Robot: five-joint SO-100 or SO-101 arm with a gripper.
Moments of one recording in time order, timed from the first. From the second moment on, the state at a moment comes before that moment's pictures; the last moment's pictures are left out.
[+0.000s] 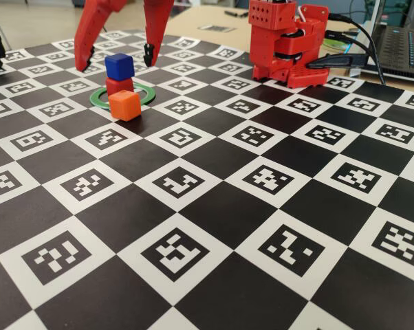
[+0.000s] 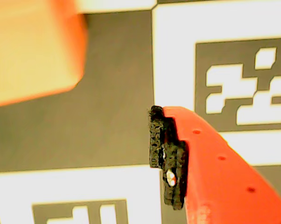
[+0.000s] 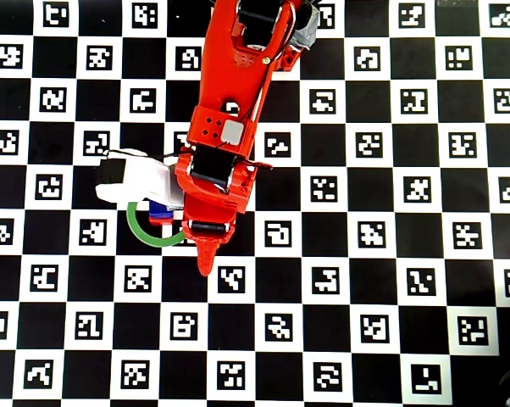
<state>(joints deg) 17.3 83.9 97.8 72.2 -13.4</state>
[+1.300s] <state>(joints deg) 18.3 76.4 101.2 56.3 -23.2</state>
